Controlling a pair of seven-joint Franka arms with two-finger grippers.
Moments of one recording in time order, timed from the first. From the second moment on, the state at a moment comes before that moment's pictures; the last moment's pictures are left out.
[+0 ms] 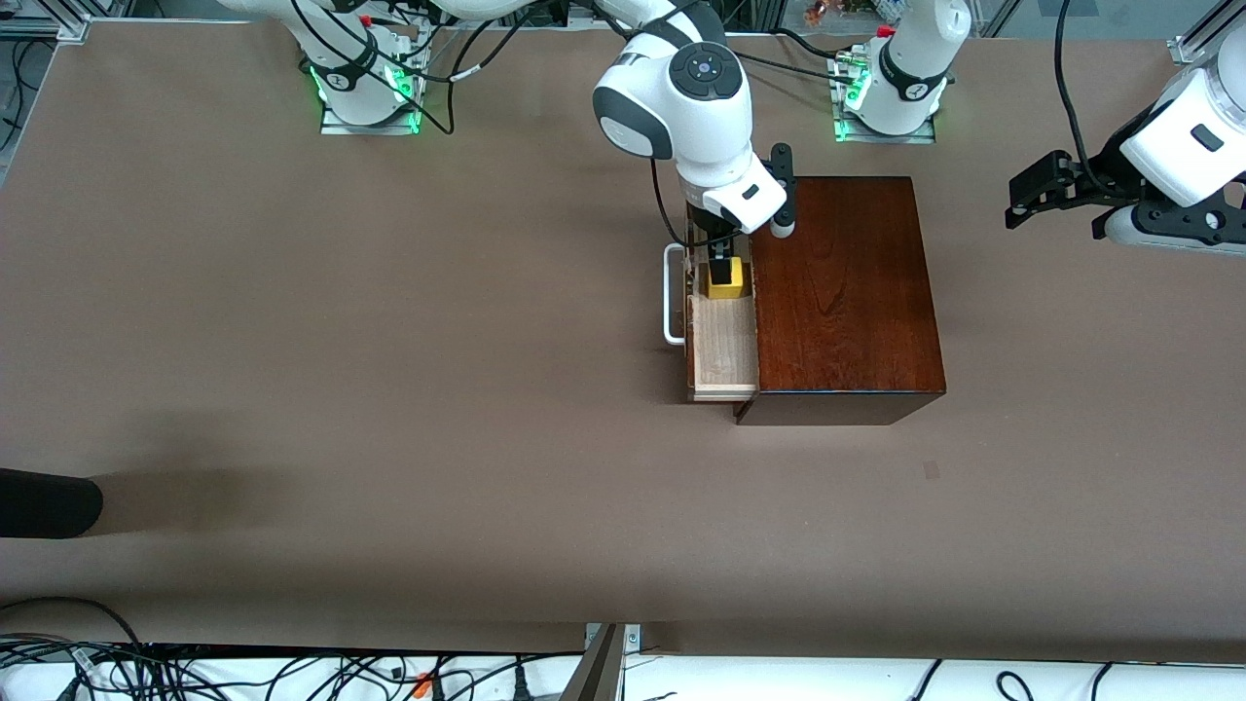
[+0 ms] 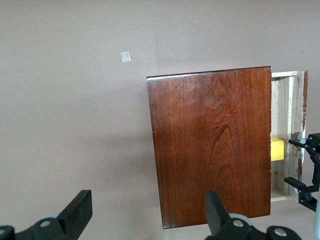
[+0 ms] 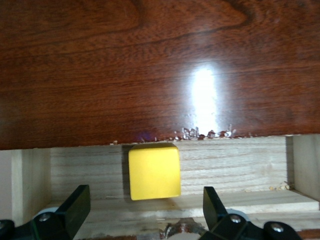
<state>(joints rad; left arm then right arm) -0.02 0.03 -0.08 -1.49 -0.06 1.46 -0.04 0.87 0.79 0.16 -1.10 -0.09 2.08 -0.52</state>
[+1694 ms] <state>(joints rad) -0.02 0.04 -0.07 -1.50 -0.02 1.47 -0.03 0.88 0.87 0.16 -1.10 -0.14 2.14 -0.52</state>
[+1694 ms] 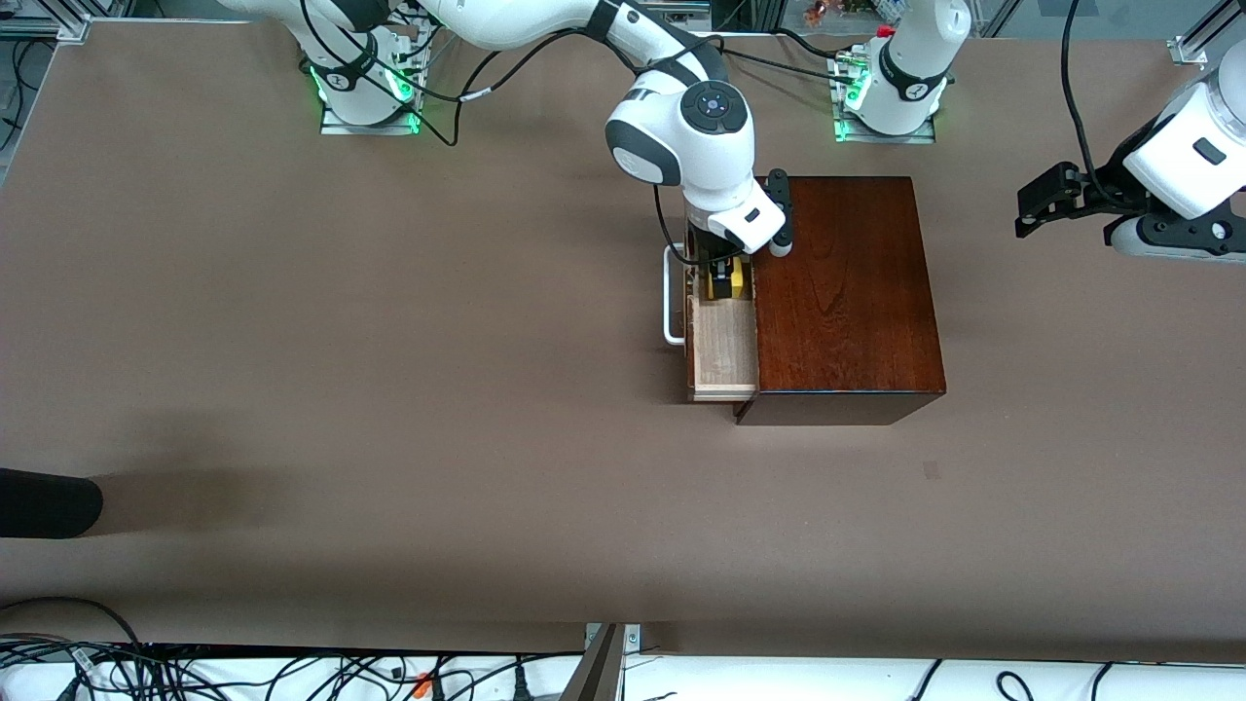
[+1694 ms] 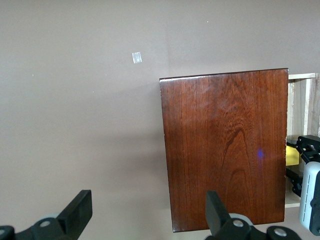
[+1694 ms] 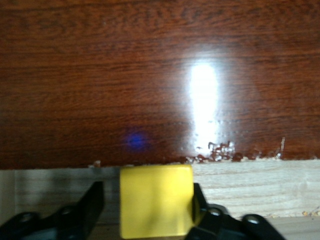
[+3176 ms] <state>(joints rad) -0.02 0.05 -0.07 -1.50 -0.02 1.48 -0.03 0.83 0.66 0.15 -0.96 -0.07 1.76 -0.52</state>
